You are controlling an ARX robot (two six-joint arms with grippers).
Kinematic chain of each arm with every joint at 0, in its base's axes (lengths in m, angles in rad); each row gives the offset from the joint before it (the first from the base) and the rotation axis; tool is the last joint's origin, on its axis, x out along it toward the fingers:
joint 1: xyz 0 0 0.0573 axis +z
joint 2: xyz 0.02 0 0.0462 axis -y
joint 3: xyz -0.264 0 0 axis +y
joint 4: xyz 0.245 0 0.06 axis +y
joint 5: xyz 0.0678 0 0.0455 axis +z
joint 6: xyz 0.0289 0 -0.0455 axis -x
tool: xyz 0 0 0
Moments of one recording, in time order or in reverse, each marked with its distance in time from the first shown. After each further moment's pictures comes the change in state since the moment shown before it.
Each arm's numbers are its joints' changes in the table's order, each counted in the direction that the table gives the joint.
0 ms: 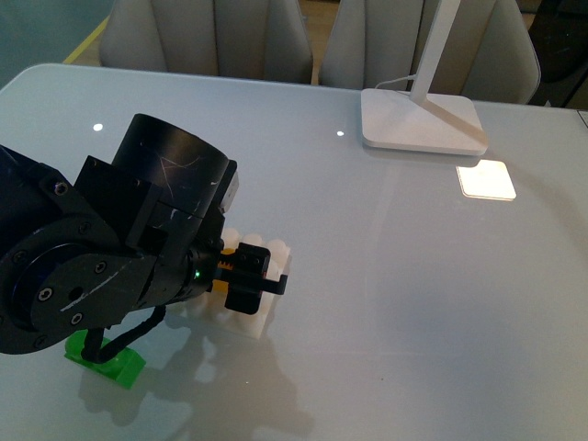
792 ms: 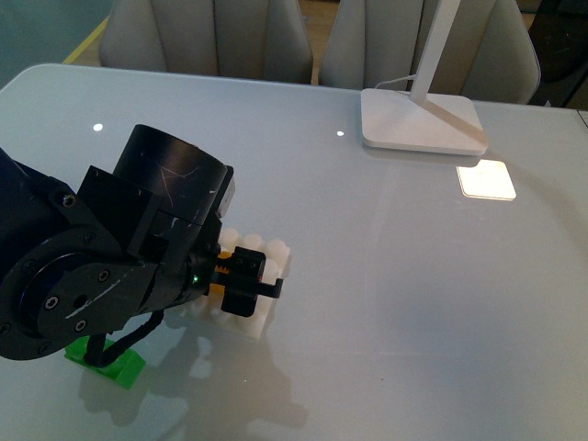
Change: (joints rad) left arm 0.002 -0.028 -0.001 -0.021 0.014 -0.003; right arm 0.000 0.000 0.000 0.000 0.000 0.000
